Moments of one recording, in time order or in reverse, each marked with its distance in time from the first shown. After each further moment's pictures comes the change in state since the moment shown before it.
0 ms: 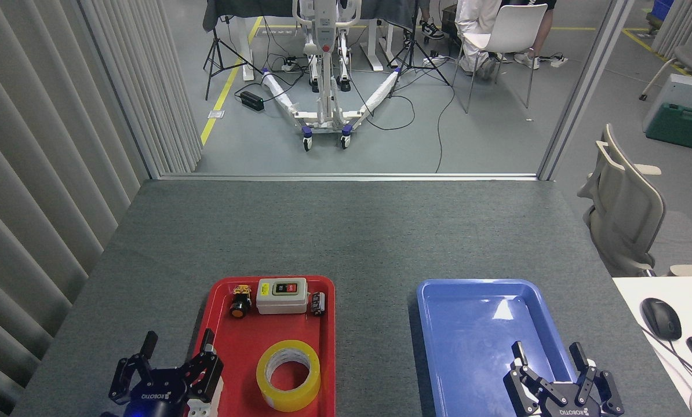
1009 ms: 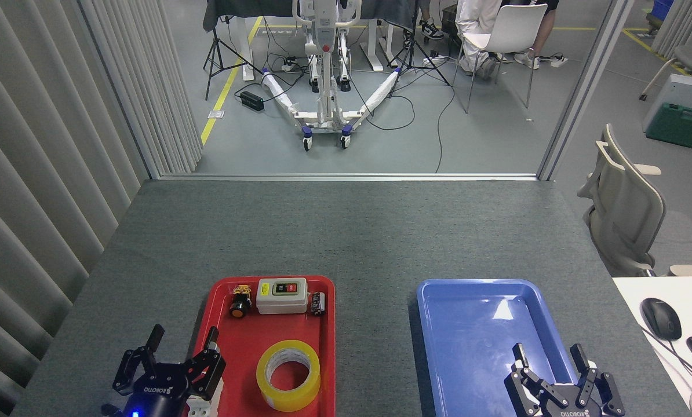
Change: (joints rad) left arm -0.033 0.037 -0.008 0.044 0.014 -0.068 0.004; right arm 0.003 -0.010 0.003 0.010 -0.003 -0.001 0.000
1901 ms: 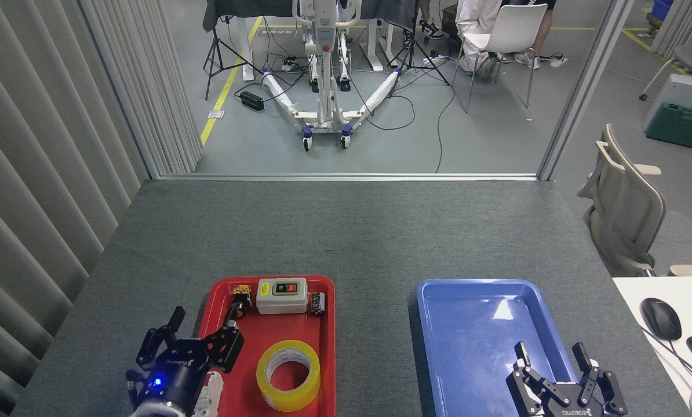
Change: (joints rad) left arm -0.116 0.052 -0.140 0.013 0.106 0.153 -0.171; right arm -0.005 -0.005 -0.002 0.005 0.000 0.002 -0.003
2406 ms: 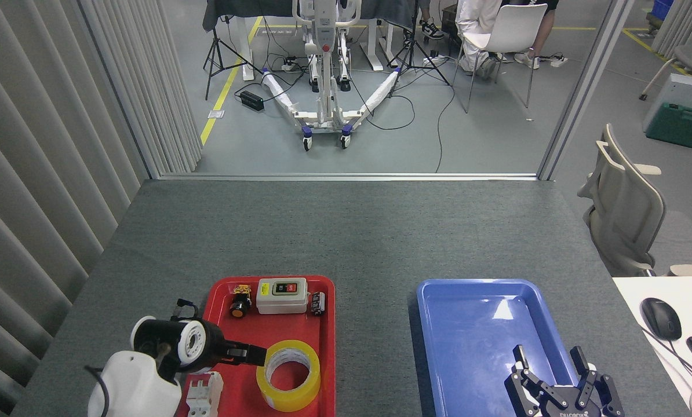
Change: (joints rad) left arm -0.354 0.031 -0.099 0.089 0.049 0.047 -1.371; right arm 0.000 0.008 0.001 0.018 0.000 0.003 0.000
